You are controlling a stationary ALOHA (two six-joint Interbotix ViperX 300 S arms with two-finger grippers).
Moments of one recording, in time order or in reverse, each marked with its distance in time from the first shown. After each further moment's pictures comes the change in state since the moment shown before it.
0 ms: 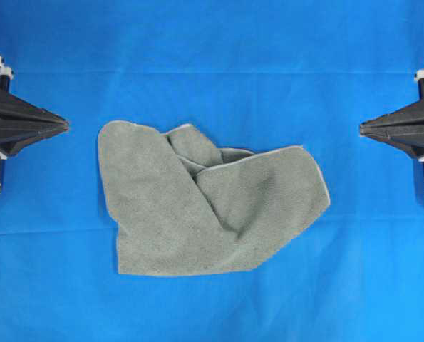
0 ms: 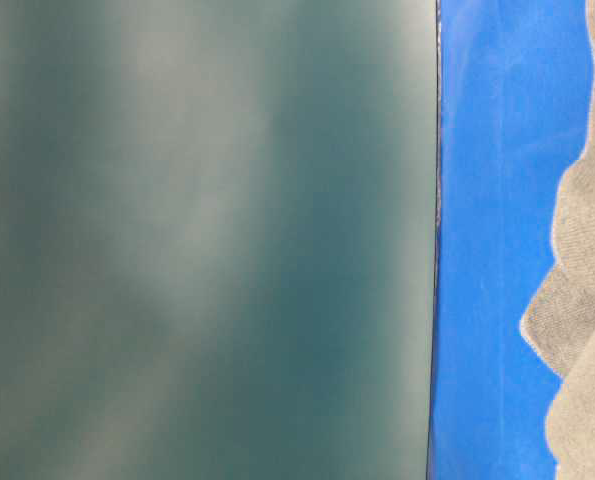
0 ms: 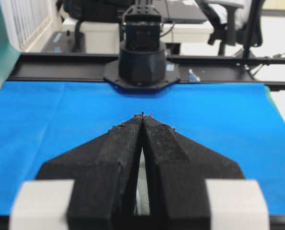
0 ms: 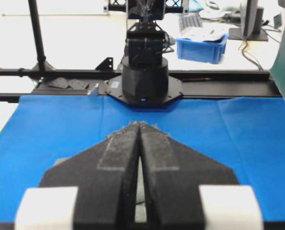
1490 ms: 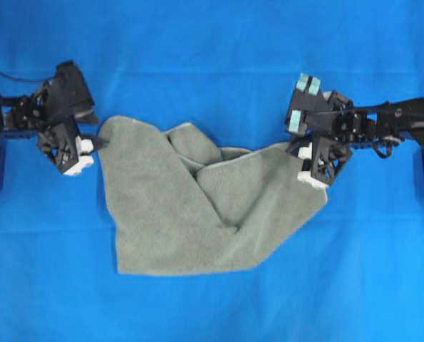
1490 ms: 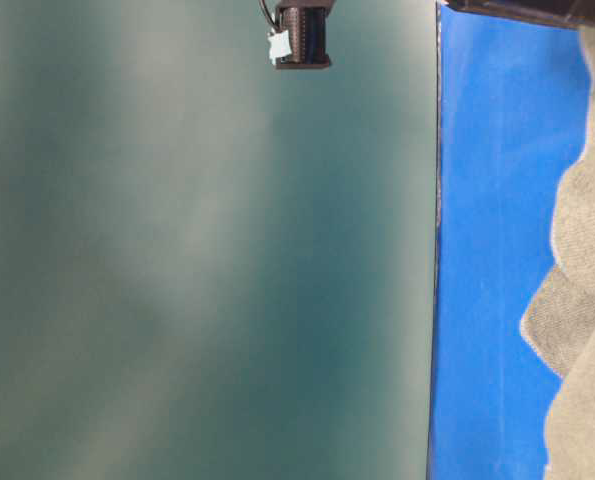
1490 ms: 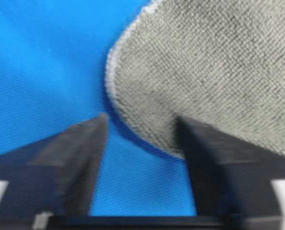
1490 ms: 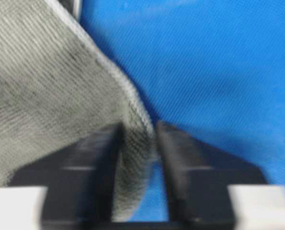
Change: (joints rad) left arm 0.252 0.804 -0.023 -0.031 0.278 -0.144; right arm -0.160 0.937 -0.230 -0.006 0.397 0.179
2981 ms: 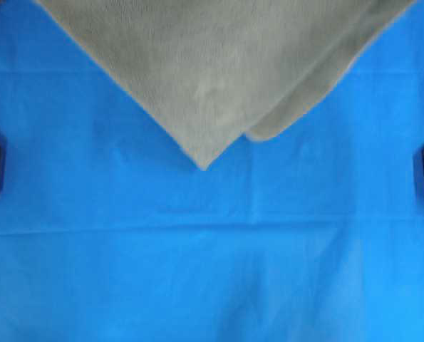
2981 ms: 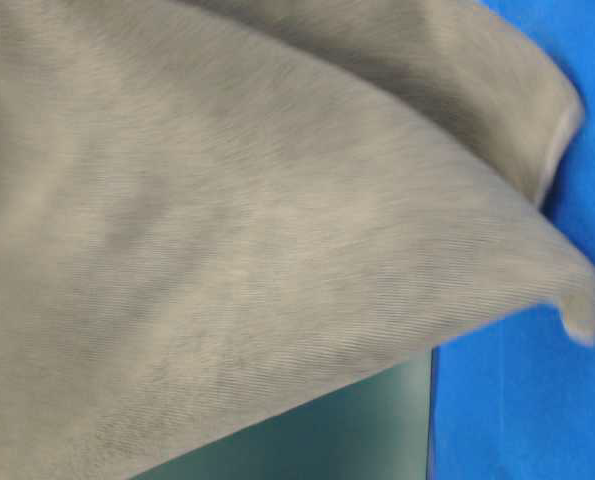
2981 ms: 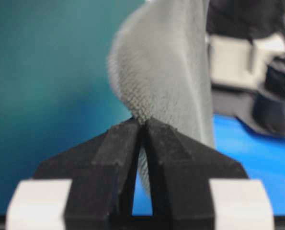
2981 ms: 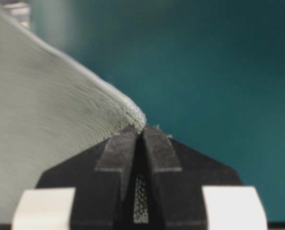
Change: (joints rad) left arm 0.169 -0.792 -0.426 0.011 0.167 0.241; right arm -0.509 -0.928 -0.272 -0.302 0.204 -0.003
